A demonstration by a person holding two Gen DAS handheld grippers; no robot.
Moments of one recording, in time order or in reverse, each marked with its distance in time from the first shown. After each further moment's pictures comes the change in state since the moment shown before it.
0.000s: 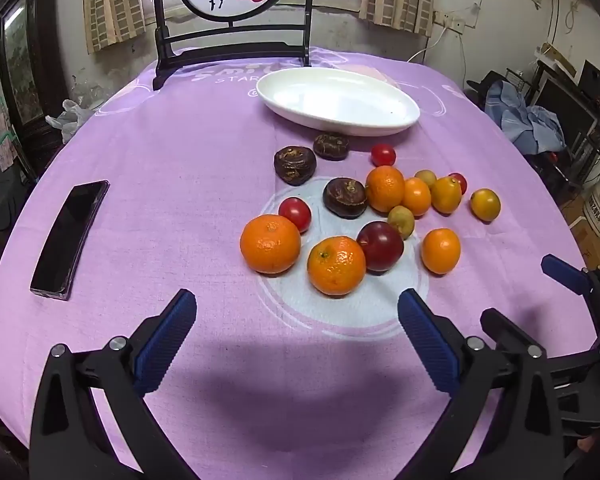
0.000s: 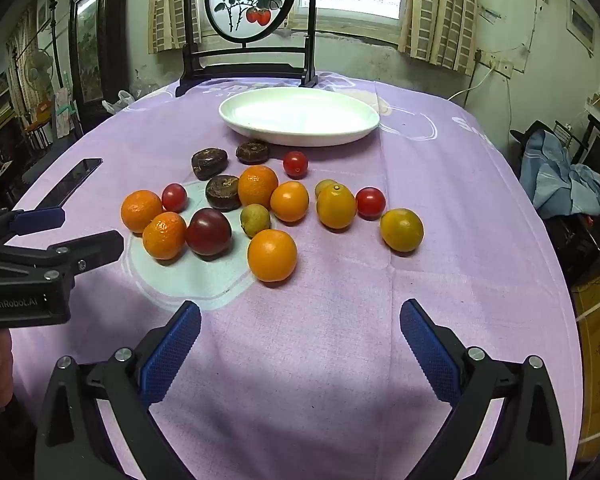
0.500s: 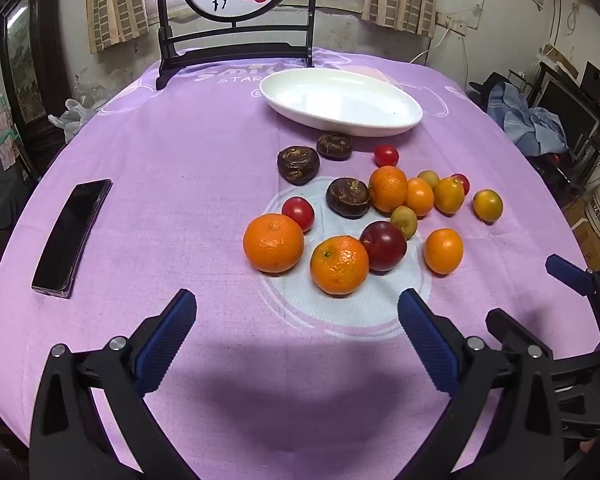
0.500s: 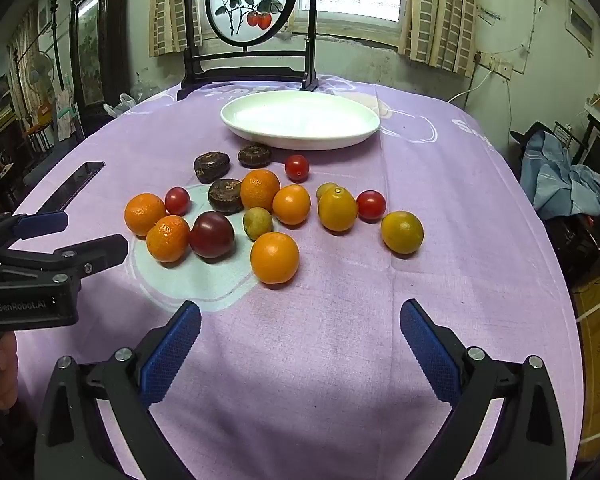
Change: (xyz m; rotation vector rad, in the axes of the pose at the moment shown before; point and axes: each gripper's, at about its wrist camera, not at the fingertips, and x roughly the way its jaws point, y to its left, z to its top) left arm 0.002 -0.001 -0.003 0.005 -0.002 0.021; right arm 0.000 0.000 0.002 0.008 -0.001 0.011
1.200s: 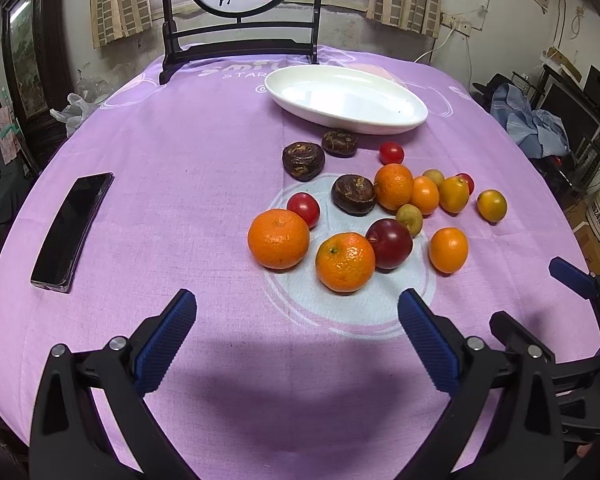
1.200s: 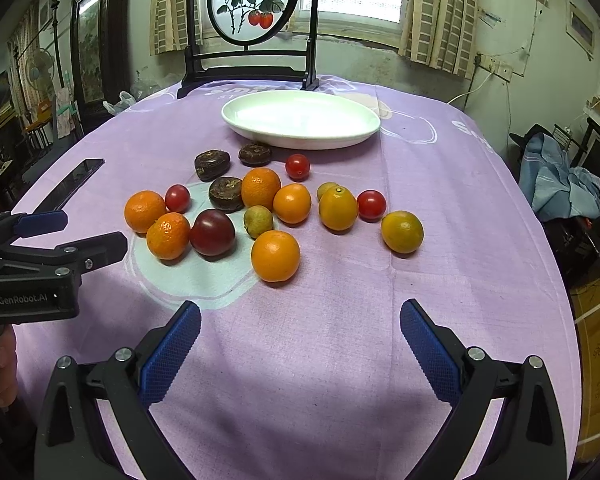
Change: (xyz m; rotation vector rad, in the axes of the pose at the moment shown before) left arm 0.002 0.004 -0.001 -0.015 0.010 0.002; right arm -0.001 0.003 -0.003 -0.013 0.000 -0.010
